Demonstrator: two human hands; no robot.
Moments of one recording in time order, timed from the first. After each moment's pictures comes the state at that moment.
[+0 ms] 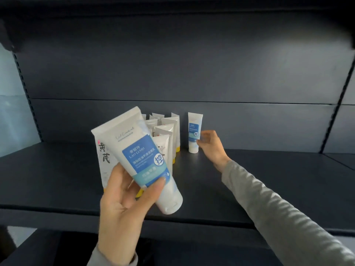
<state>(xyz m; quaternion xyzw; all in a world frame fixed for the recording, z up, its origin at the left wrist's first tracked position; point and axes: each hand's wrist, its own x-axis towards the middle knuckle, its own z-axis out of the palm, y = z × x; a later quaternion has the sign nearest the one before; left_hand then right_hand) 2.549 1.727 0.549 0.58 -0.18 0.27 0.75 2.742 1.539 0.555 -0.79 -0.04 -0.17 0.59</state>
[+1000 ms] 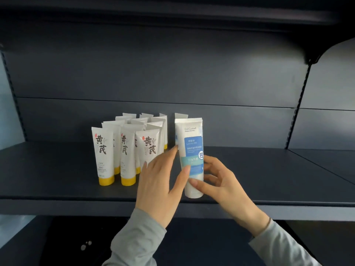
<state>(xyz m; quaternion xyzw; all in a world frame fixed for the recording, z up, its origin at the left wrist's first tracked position) 2.547 1.690 0.545 0.84 -0.21 0.33 0.38 2.544 1.528 0.541 -0.74 -0.21 -0.12 0.63</state>
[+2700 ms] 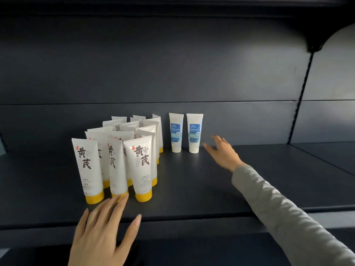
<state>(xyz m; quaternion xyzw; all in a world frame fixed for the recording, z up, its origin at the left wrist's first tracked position) 2.553 1.766 0.505 0.95 -0.10 0.25 0.13 2.709 1.466 0.546 -0.93 0.05 -0.18 0.31</state>
